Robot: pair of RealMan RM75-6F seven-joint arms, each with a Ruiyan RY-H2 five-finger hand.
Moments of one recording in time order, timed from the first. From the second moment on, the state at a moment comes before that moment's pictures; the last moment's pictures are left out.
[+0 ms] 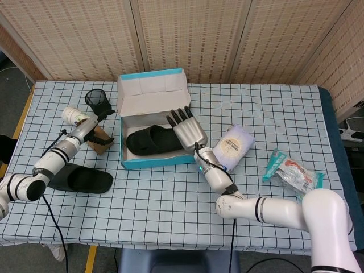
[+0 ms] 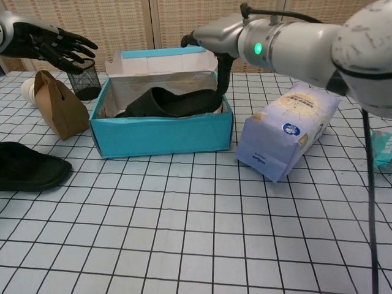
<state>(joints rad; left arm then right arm) -0.83 -1.17 -0.44 -1.30 1.11 0.27 -0.54 1.14 -1.59 0.34 -1.45 -0.65 0.95 -1.00</state>
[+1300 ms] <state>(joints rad) -0.48 -1.15 0.00 -1.50 1.05 0.87 0.25 0.35 -1.21 -0.10 -1.82 -1.42 1.46 -0.43</state>
